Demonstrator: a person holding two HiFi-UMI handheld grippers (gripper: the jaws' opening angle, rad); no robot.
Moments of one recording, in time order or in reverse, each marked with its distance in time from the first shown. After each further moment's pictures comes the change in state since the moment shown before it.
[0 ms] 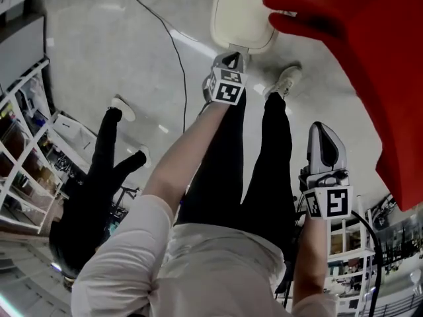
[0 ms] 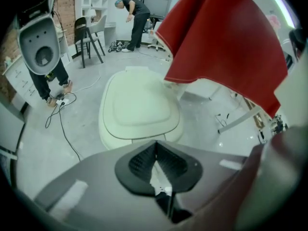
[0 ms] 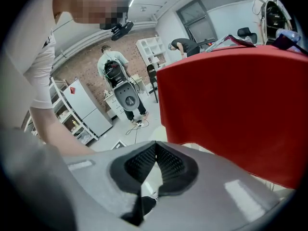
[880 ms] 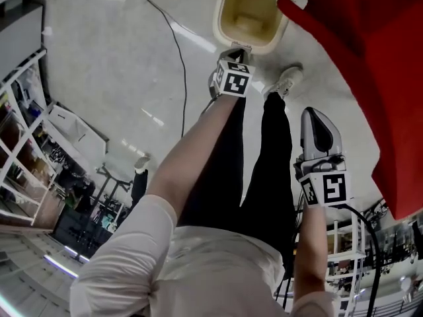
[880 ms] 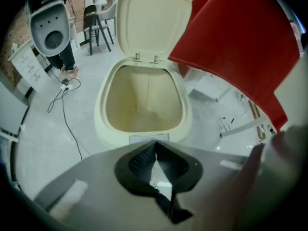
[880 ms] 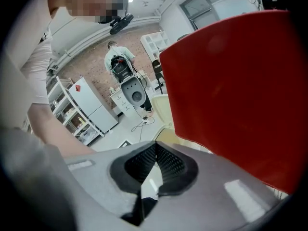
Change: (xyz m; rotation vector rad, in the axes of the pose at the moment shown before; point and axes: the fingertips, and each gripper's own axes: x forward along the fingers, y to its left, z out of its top) left arm 0.020 0.000 -0.001 -0.131 0.074 0.020; right arm 0.049 0.007 -0.002 -0.025 0.035 0.084
